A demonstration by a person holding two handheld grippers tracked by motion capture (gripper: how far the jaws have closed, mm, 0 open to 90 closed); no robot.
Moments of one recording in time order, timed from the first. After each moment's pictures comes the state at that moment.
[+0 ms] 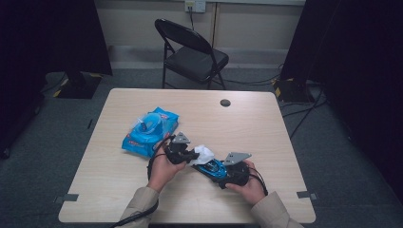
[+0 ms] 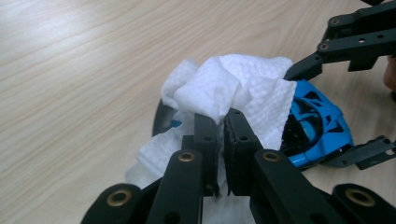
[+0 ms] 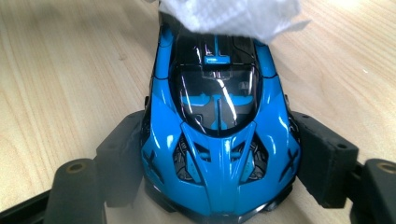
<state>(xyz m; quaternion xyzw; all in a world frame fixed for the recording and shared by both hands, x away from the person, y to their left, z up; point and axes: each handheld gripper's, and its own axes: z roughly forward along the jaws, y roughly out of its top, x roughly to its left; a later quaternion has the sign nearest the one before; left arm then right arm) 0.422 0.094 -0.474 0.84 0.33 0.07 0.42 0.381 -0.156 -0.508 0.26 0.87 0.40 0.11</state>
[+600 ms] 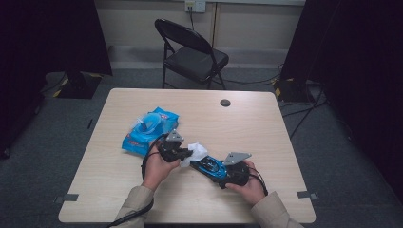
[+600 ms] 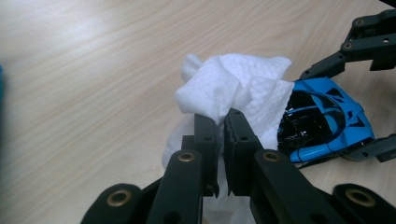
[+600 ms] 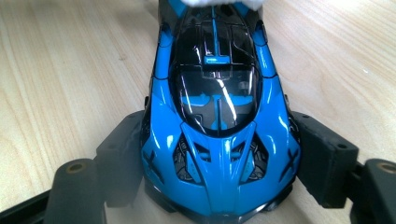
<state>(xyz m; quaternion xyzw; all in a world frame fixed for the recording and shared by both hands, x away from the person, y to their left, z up) 0.423 0.112 -0.467 0.83 0.35 0.09 0.42 0.382 -0.156 -0.508 0.26 0.87 0.40 0.11</state>
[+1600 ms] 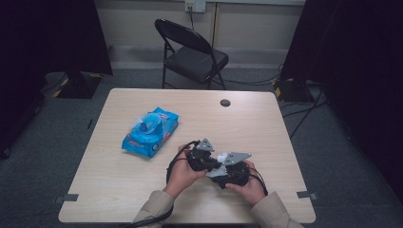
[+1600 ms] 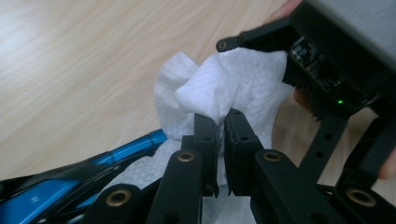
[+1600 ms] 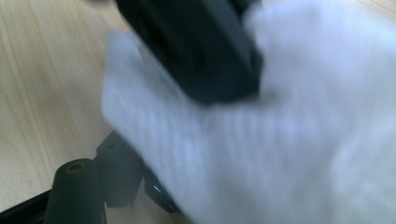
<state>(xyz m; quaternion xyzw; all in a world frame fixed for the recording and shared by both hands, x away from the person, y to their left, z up) 0.401 0.022 -0.466 0.87 0.25 0.01 0.43 0.382 -0.156 -0.508 0.26 0.88 0.40 0.11</state>
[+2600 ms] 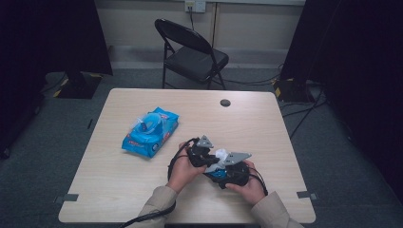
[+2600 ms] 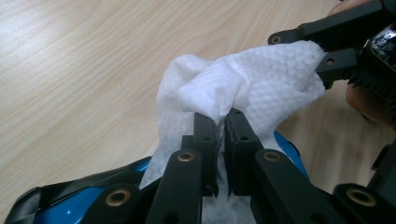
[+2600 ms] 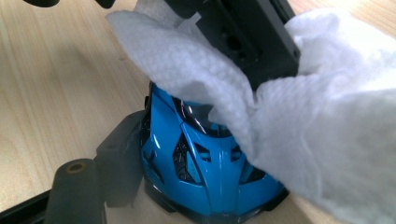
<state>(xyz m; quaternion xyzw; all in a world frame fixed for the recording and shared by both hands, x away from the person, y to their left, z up) 0.421 0.027 -0.478 0.86 0.27 0.04 0.42 0.382 -0.156 -0.508 0.26 0.88 0.40 0.11</state>
